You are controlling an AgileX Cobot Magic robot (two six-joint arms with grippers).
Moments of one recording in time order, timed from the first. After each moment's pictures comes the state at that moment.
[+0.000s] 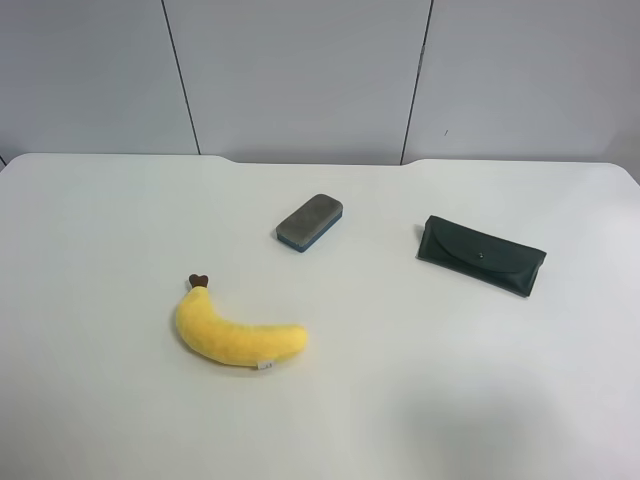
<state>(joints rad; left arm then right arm) 0.03 -0.01 -0.51 -0.08 1.05 0.08 0.00 0.02 -0.50 0.00 1.07 -0.04</state>
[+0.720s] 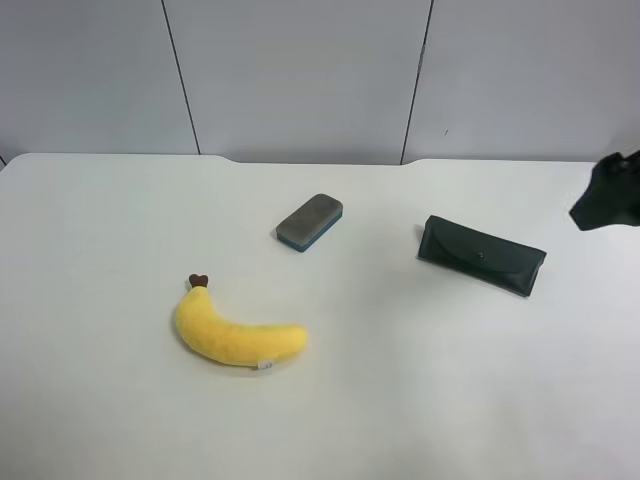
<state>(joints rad) 0.03 -0.01 -0.51 -0.08 1.05 0.08 0.05 1.19 -0.96 0.02 0.98 -0.37</state>
